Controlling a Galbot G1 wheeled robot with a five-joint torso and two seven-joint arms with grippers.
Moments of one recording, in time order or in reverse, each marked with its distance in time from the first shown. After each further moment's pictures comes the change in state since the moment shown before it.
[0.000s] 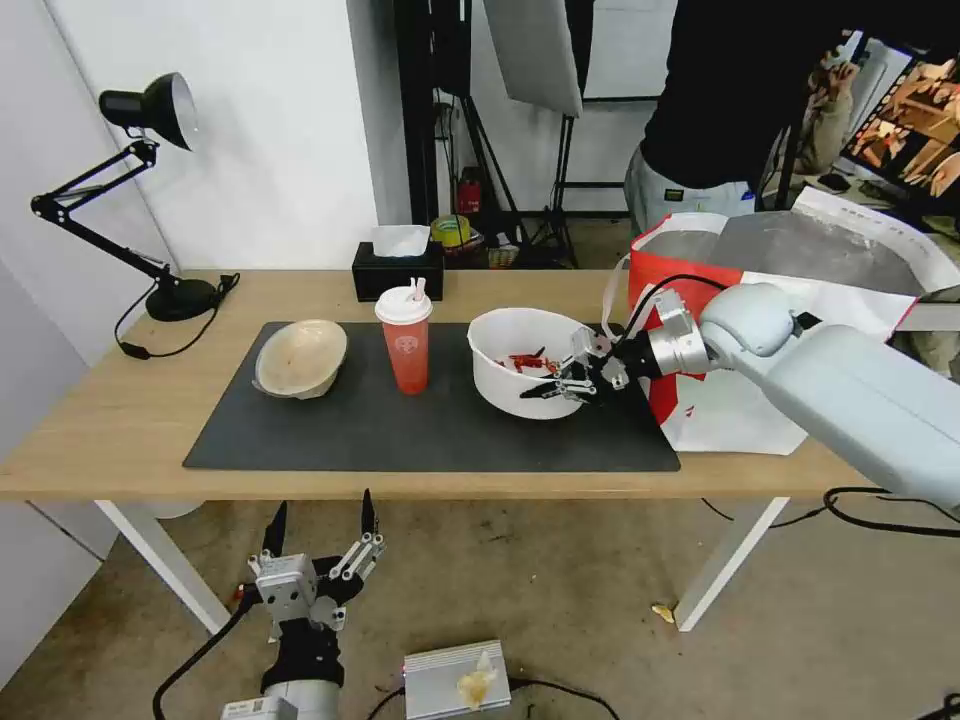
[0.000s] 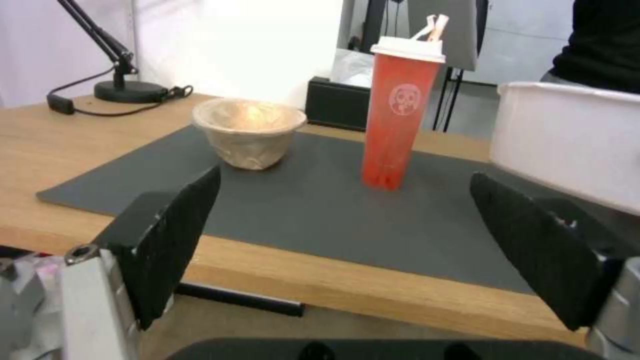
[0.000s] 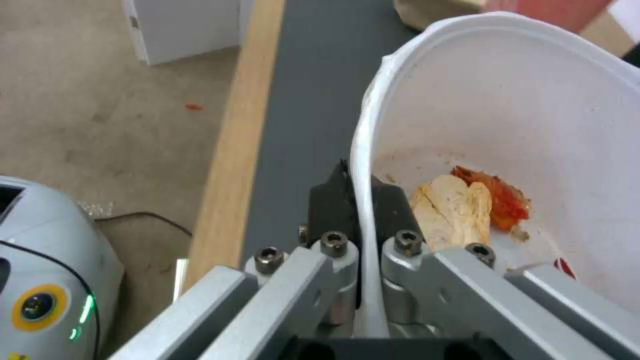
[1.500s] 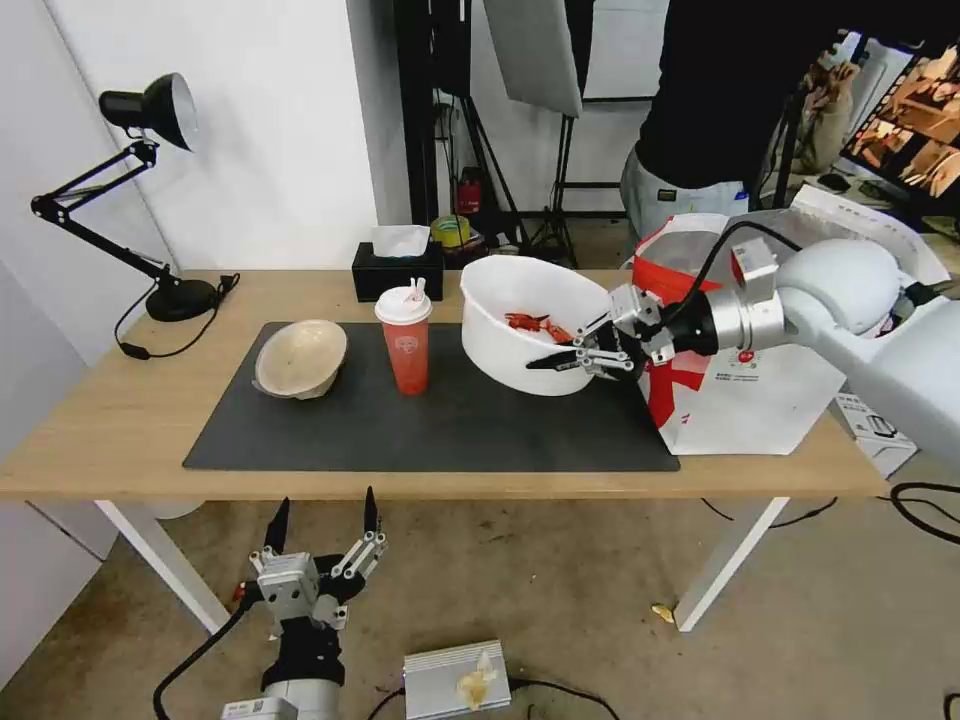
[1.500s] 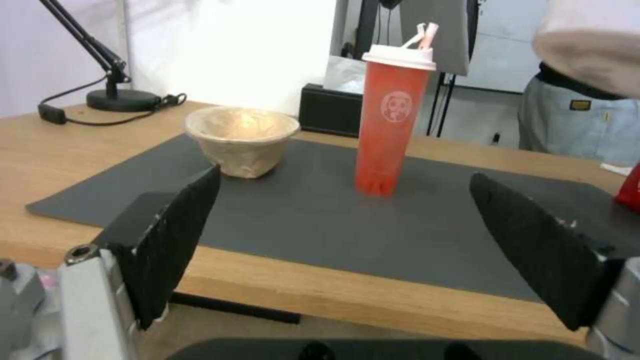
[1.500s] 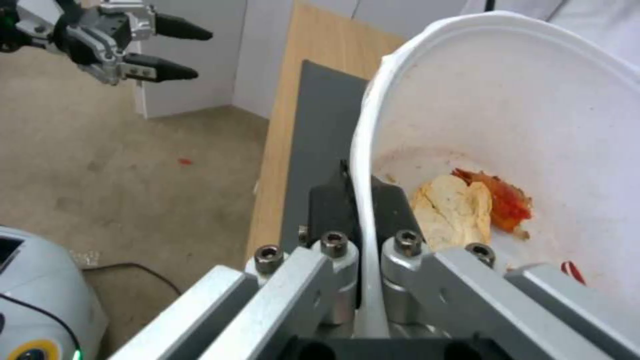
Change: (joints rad) left arm -0.010 0.019 0.005 0.000 0.001 -0.007 -0.002; right arm 0.018 -0.177 0.134 0.266 0.172 -0.050 0.038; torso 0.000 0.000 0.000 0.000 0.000
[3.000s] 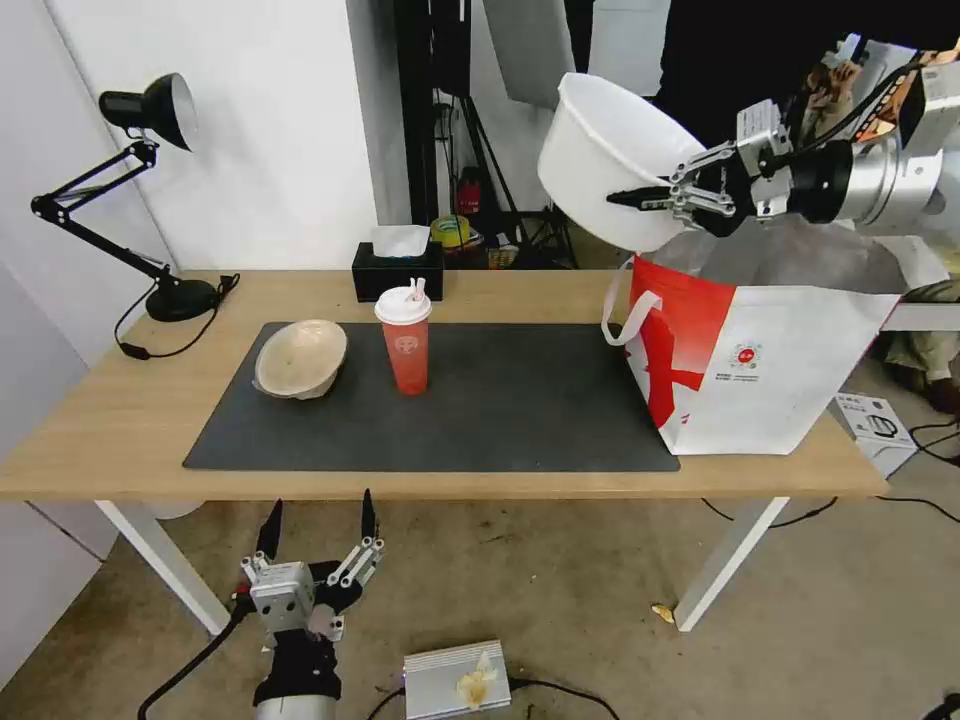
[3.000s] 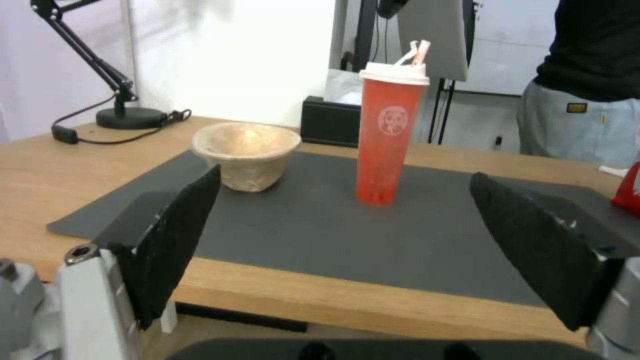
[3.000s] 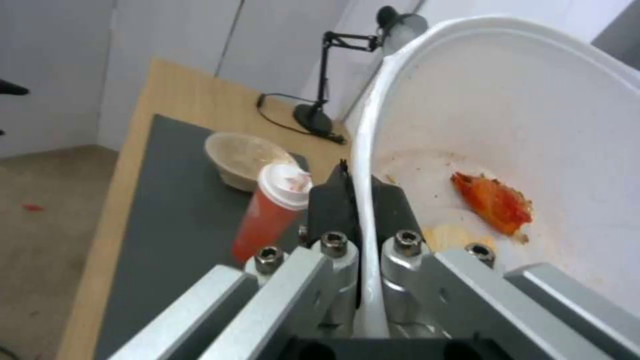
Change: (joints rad) left arm 0.059 -0.010 0.008 -0.038 0.056 -0.029 0.002; right arm 0.156 -0.021 0.120 -0.195 0.078 0.040 0.023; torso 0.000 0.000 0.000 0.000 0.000
